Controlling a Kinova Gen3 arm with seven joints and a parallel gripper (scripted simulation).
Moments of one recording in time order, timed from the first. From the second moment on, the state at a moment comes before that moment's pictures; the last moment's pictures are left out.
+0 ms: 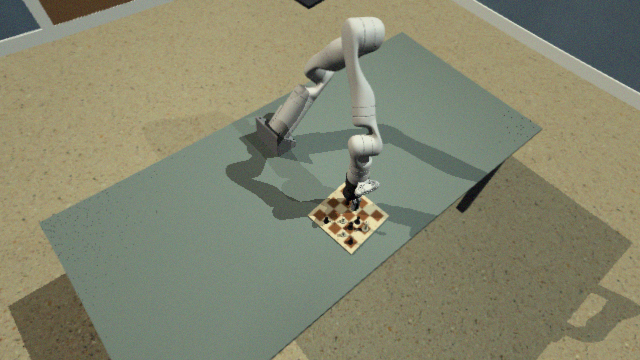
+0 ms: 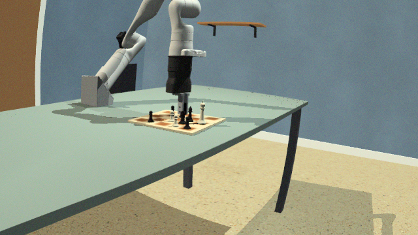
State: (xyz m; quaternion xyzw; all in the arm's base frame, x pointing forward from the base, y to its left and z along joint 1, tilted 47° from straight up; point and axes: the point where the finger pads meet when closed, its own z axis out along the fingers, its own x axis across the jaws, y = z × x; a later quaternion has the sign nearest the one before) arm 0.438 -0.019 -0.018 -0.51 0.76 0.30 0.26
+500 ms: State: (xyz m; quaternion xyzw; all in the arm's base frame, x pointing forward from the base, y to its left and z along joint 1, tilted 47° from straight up) arm 0.429 -0.056 0.022 -0.51 0.76 0.31 0.26
